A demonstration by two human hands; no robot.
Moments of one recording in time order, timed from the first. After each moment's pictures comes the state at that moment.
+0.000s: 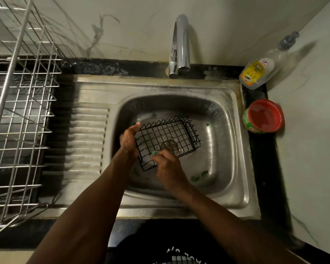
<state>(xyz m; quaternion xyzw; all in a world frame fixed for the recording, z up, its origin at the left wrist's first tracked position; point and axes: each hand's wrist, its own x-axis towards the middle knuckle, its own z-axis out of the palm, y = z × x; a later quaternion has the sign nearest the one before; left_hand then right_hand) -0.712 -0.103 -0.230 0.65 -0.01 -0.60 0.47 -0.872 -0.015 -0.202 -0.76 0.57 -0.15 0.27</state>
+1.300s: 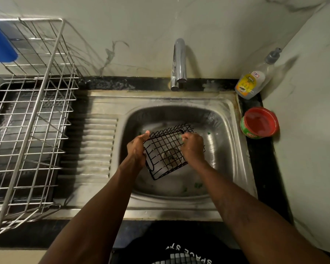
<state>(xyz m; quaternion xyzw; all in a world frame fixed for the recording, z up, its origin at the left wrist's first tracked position) -0.726 -0.091 -0.202 0.66 -0.04 -0.59 0.45 -0.918 -0.105 -0.201 -0.60 0.72 -0.21 0.27</state>
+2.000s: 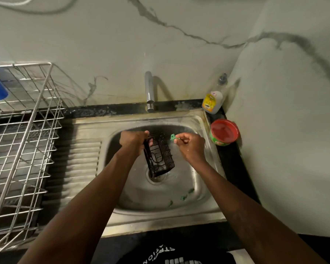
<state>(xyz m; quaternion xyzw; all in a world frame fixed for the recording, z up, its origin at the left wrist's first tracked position) -0.787 -0.148 -0.090 0.73 -0.15 -0.54 0.39 -0.986 -0.101 -0.118 -0.55 0.67 -0.40 0.30</state>
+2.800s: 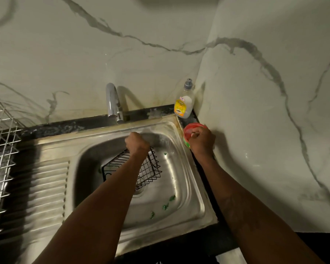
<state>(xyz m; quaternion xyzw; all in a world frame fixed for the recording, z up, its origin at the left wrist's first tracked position) -0.895 -0.178 -0.113 0.79 -0.50 -0.30 0.20 -1.100 -0.129 -0.104 -0.43 0.80 -0.40 0.13</state>
